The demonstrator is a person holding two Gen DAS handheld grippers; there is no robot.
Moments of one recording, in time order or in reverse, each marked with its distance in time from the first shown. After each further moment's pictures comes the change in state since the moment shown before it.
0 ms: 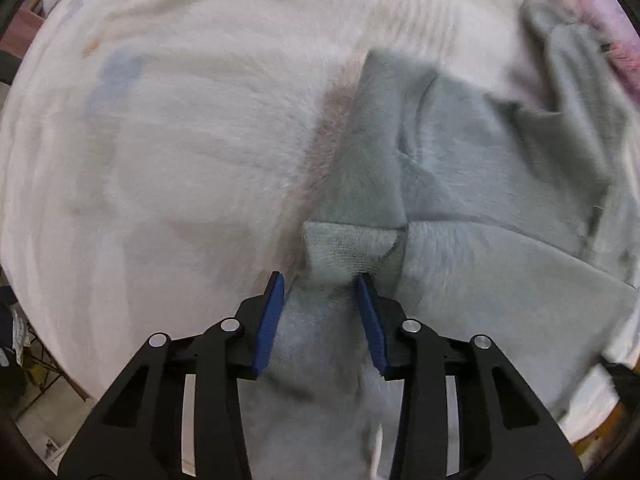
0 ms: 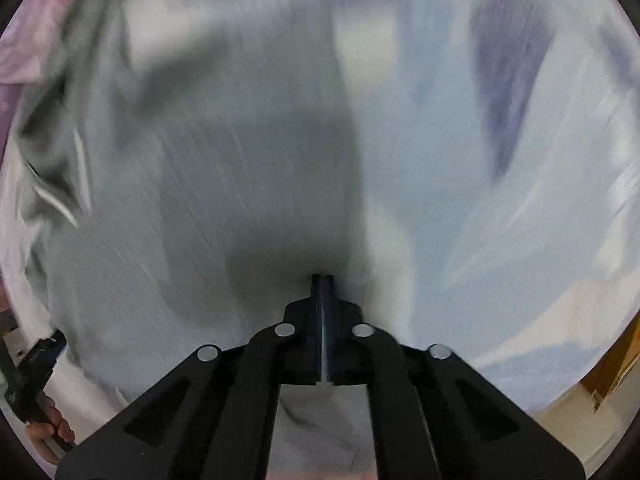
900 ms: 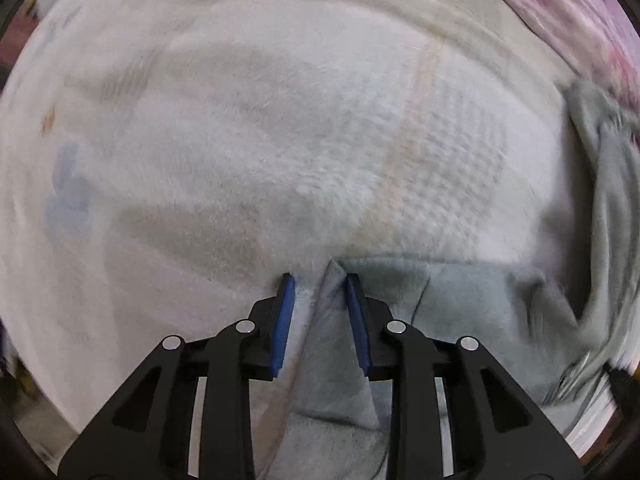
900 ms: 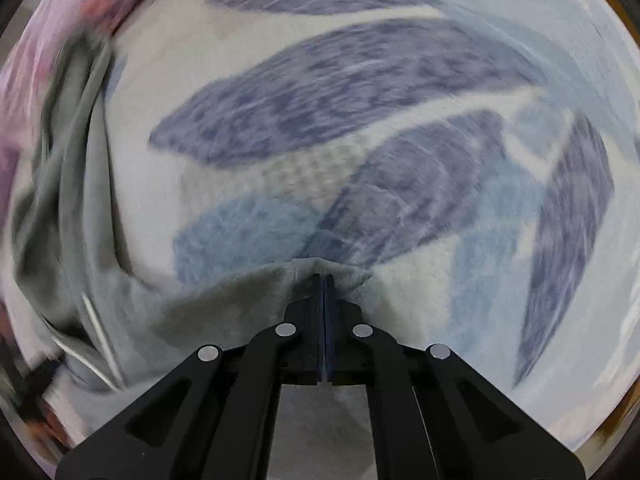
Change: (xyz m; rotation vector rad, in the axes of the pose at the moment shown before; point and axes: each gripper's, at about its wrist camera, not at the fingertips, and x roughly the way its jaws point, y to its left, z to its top) left arm -0.011 -0.016 0.115 0.017 -0.058 -0.012; right arm 0.043 -0.013 0.115 0.126 -0.027 0.088
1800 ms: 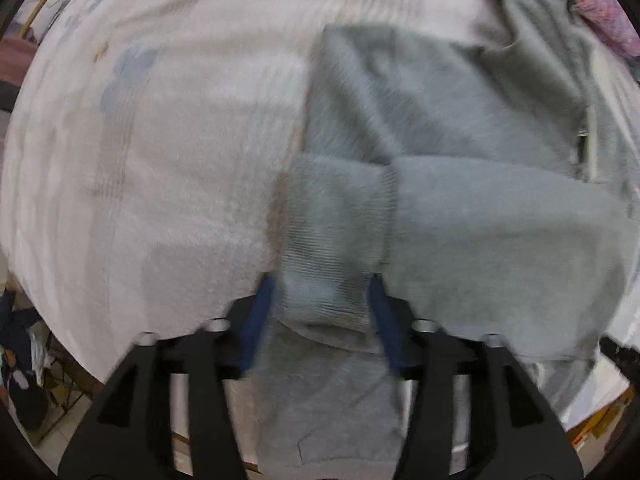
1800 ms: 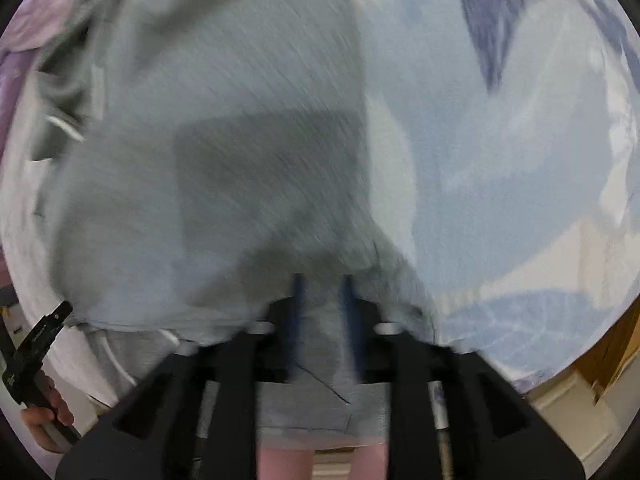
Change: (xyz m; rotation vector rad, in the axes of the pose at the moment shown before) left arm -0.098 -0.010 -0.164 0.101 0.038 0.032; right arm -0.033 -0.040 -0.104 -0.151 0.161 -0.043
